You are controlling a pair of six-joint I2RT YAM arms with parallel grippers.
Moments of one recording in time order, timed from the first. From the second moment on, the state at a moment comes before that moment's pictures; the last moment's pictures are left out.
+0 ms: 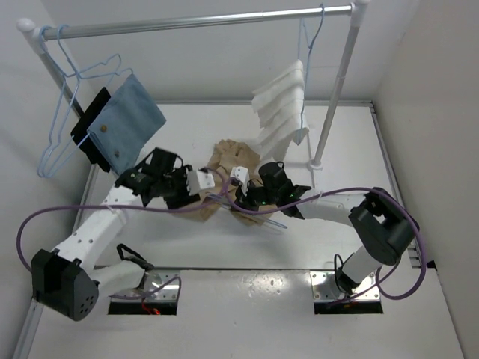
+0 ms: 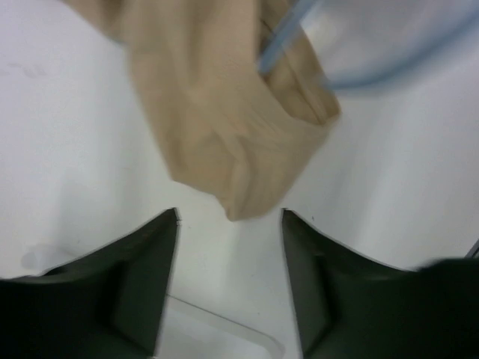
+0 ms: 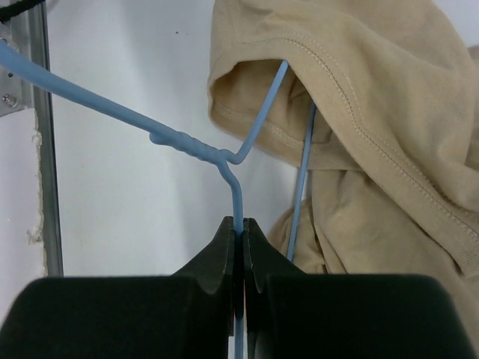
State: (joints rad) left arm -0.37 1.15 1.01 -0.79 0.22 0.85; right arm 0.74 1.60 0.73 0.29 -0.55 -0.20
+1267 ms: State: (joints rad) left arm -0.23 1.26 0.58 -0.38 0.50 1.21; right arm 0.73 1.52 0.71 0.17 -0.50 -0.20
